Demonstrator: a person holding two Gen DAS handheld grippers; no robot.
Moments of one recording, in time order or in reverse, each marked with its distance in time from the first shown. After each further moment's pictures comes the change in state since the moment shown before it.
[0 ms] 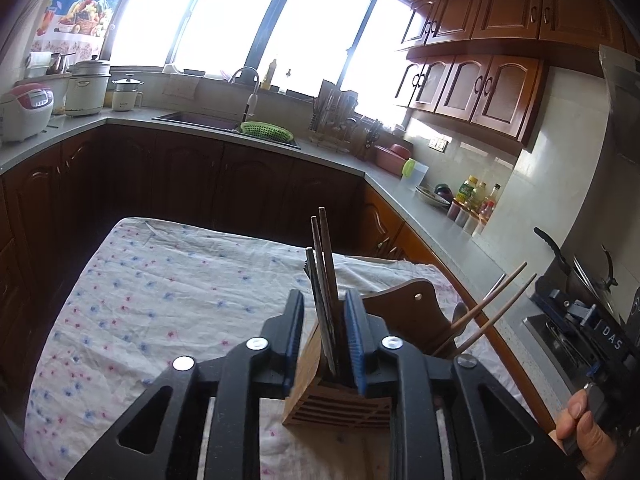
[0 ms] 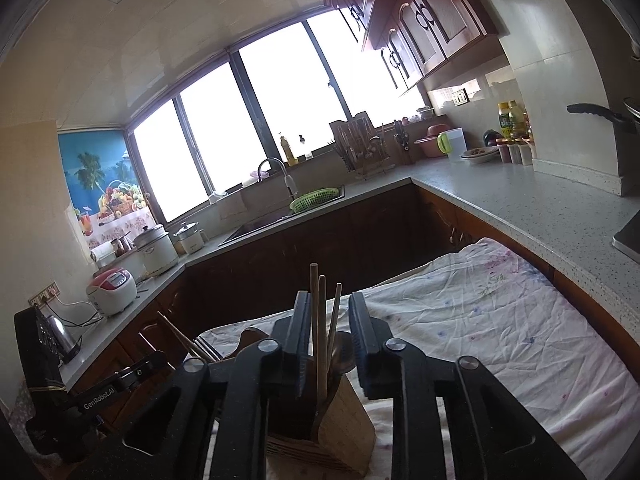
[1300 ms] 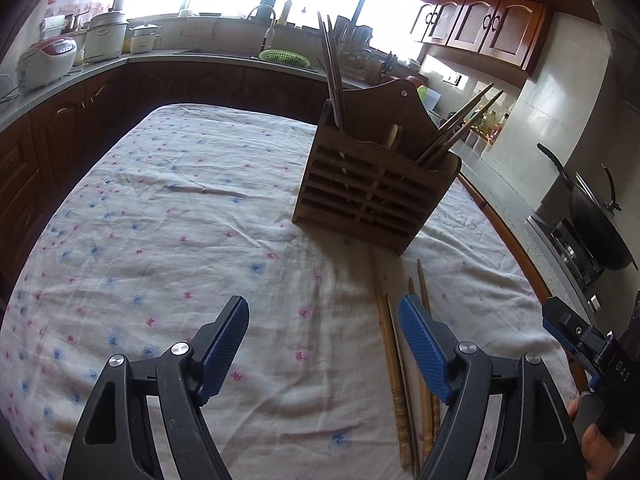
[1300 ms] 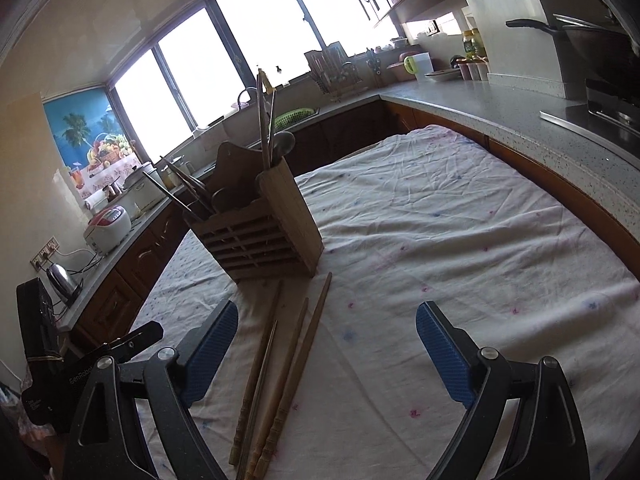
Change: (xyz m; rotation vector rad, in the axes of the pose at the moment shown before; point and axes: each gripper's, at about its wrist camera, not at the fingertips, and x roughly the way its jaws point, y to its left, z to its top) left arm -0.102 -0.028 -0.125 -0.008 0.239 0.061; right arm -0.108 -0.044 -0.127 0.038 0.268 -0.058
